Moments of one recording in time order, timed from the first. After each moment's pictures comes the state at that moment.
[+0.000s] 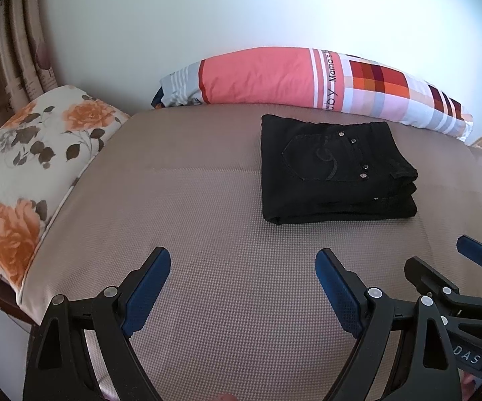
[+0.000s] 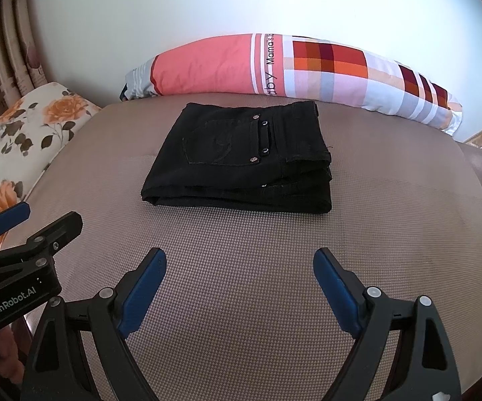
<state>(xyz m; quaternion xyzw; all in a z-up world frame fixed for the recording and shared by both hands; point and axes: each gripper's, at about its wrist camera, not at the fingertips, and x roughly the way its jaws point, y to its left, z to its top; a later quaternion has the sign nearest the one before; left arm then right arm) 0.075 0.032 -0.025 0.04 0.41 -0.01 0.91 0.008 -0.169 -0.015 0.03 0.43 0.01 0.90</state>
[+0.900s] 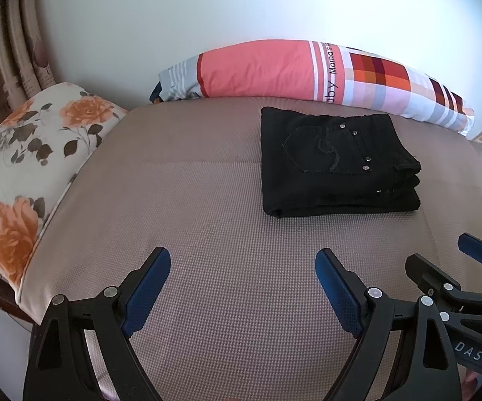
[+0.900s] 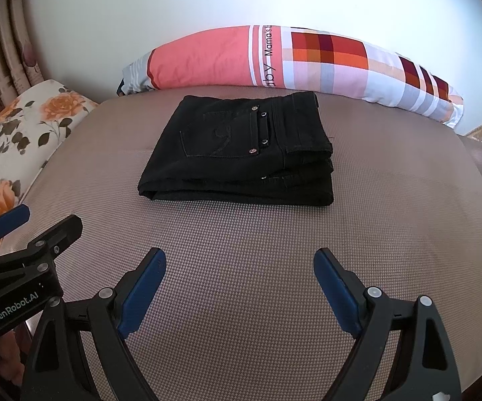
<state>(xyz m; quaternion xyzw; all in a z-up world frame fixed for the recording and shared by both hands) 0.086 0.036 -0.035 0.05 0.42 -0.03 0.91 0.010 -0.169 -0.022 0.04 0.44 0.01 0.90</state>
